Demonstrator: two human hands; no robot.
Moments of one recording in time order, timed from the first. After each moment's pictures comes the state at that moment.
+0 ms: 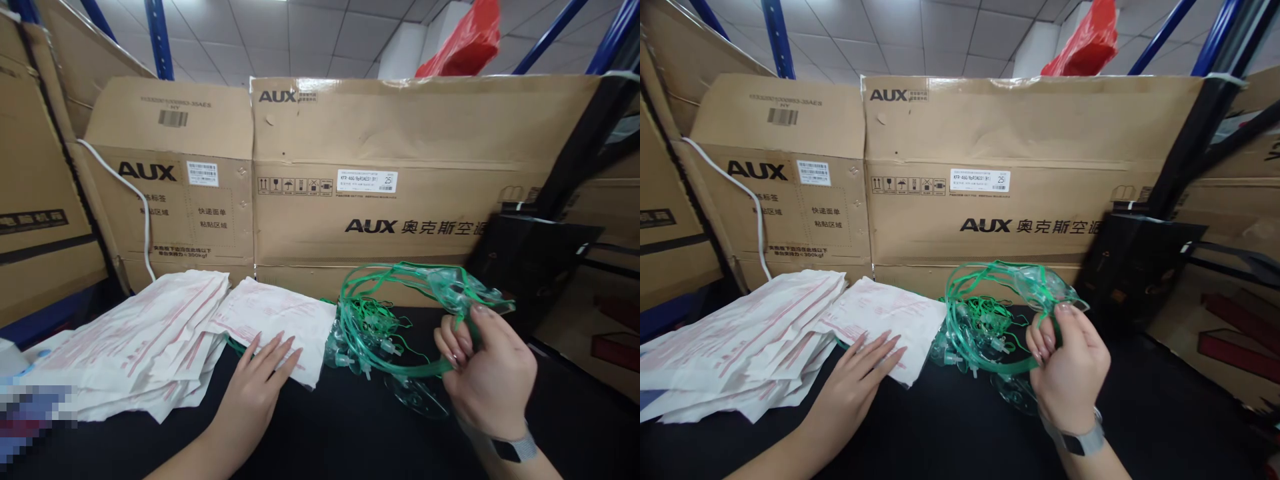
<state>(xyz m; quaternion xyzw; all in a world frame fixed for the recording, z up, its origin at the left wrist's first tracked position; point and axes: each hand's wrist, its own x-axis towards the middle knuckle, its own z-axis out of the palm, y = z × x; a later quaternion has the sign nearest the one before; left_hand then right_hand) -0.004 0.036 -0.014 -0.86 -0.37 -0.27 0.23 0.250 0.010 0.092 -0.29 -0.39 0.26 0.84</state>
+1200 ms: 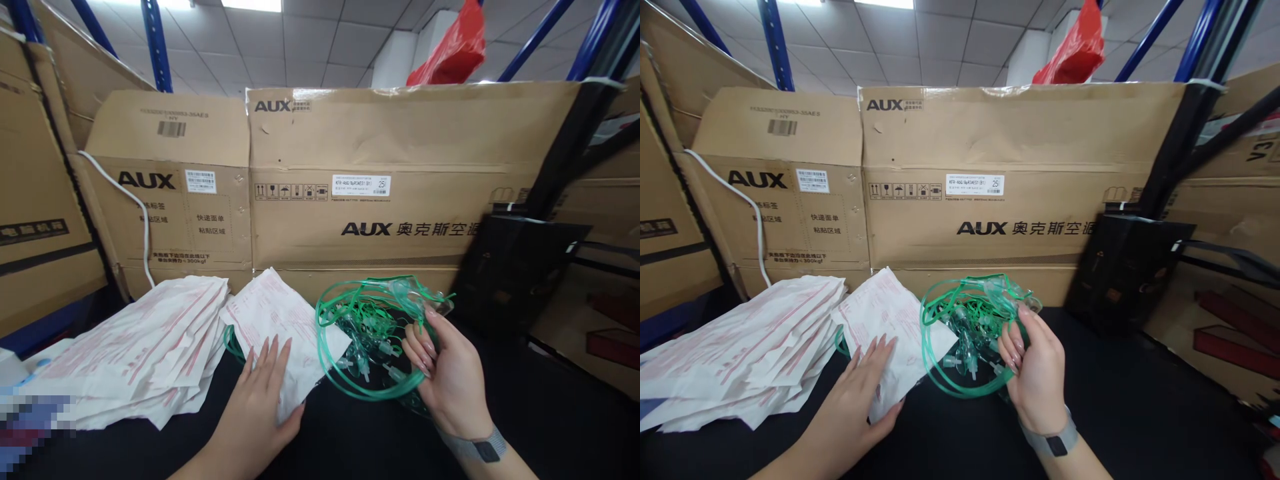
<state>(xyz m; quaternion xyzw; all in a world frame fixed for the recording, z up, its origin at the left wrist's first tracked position) 0.006 0.023 -0.019 -0.85 -0.44 -0.25 0.17 0.238 0.015 0.079 -0.31 -0.32 0.43 0.79</state>
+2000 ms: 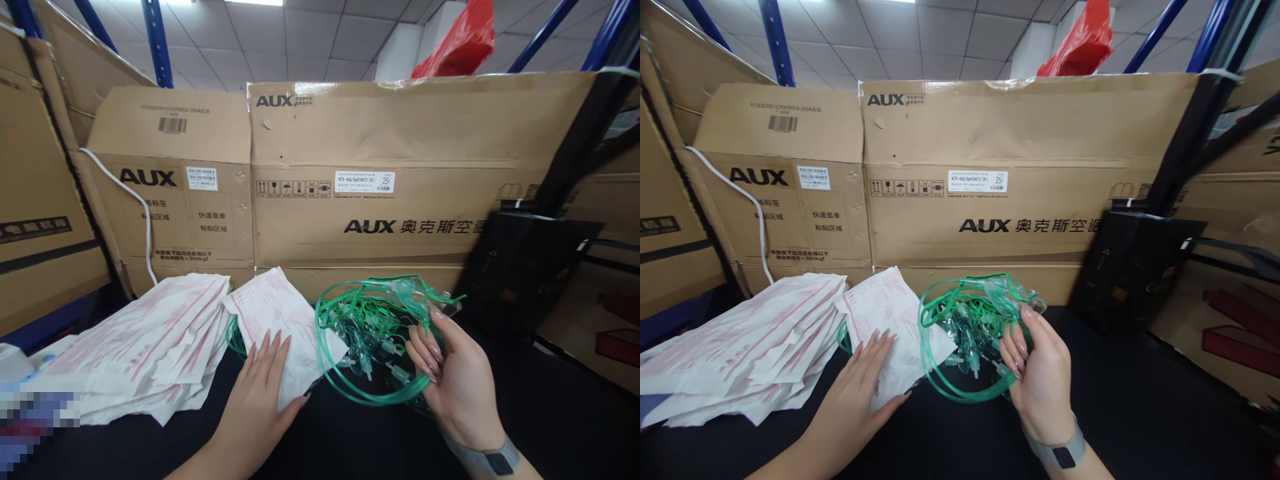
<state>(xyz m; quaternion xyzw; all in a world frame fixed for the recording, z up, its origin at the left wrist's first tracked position) 0.004 0.029 -0.025 -0.82 -0.45 -0.29 0.20 0.236 0.010 0.080 -0.31 -0.31 0.45 0.78</state>
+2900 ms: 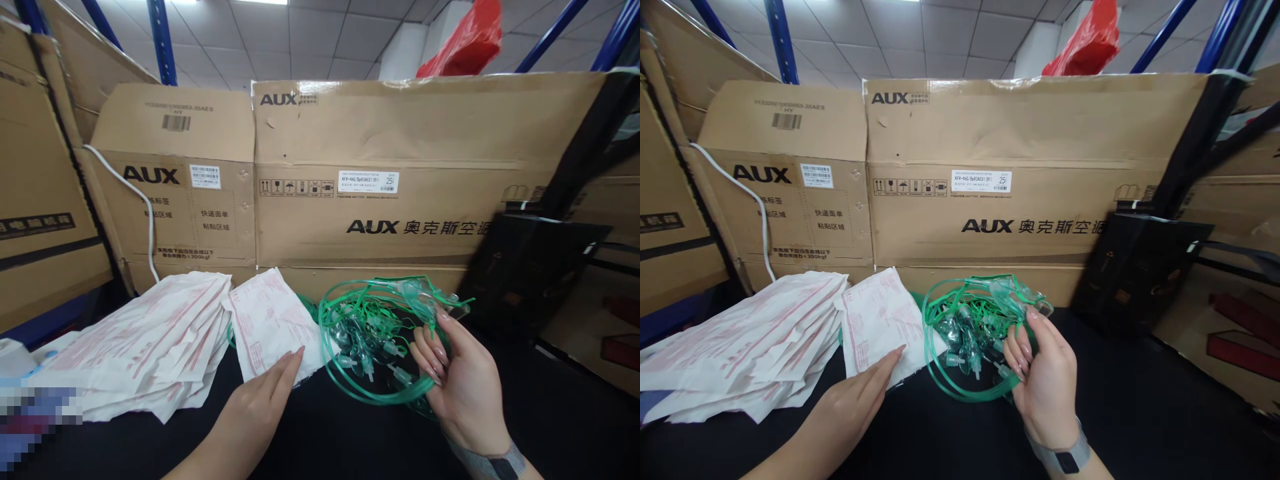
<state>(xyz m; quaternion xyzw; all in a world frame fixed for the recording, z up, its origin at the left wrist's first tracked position) -0.003 0.023 -0.016 -0.86 -0.37 -0.23 0.25 0.235 0.009 0.082 -0.30 -0.32 0.43 0.78</state>
